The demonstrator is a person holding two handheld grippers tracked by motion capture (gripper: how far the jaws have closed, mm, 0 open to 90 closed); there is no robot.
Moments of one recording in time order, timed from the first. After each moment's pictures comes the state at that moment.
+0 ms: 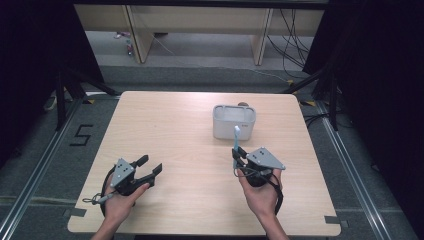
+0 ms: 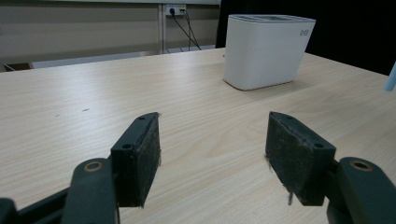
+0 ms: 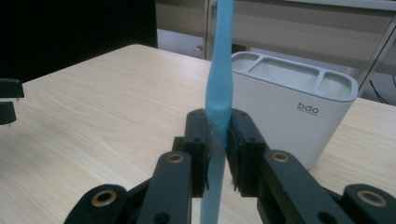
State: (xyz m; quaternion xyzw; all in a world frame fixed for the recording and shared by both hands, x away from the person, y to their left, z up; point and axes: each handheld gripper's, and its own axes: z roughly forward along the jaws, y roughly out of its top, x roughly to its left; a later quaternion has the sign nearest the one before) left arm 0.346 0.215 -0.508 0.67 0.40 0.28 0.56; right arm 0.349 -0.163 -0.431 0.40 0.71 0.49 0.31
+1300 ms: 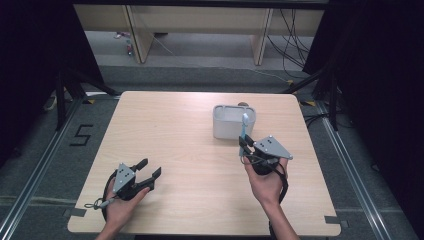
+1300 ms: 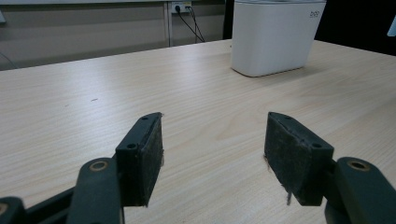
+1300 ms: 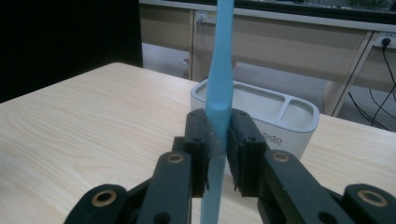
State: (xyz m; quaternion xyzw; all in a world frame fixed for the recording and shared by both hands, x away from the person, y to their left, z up) left arm 0.342 0.215 -0.523 0.67 0.39 0.30 0.55; right arm 0.371 -0.175 -0.414 0.41 0.69 0.51 0.32
